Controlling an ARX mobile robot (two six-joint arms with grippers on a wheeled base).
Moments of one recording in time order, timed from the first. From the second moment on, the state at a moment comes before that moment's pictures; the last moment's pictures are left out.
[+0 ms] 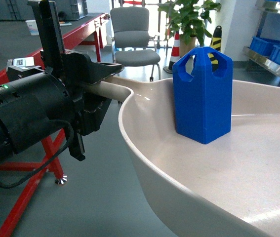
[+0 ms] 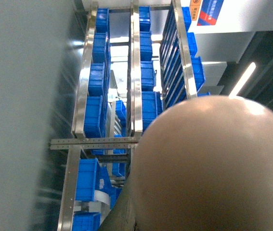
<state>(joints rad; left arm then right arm) -0.38 1.81 0.58 1.28 0.20 -1.55 0.00 0.31 0.07 0.24 0.00 0.01</state>
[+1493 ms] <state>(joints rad) -0.37 1.81 0.58 1.28 0.20 -1.55 0.00 0.31 0.07 0.24 0.00 0.01</state>
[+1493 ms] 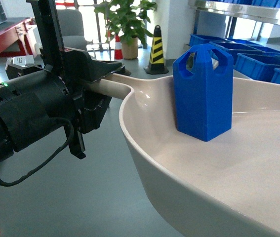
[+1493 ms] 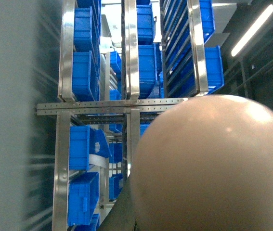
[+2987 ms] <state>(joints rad) -0.38 1.81 0.58 1.28 0.20 -1.55 0.00 0.31 0.07 0.24 0.00 0.01</state>
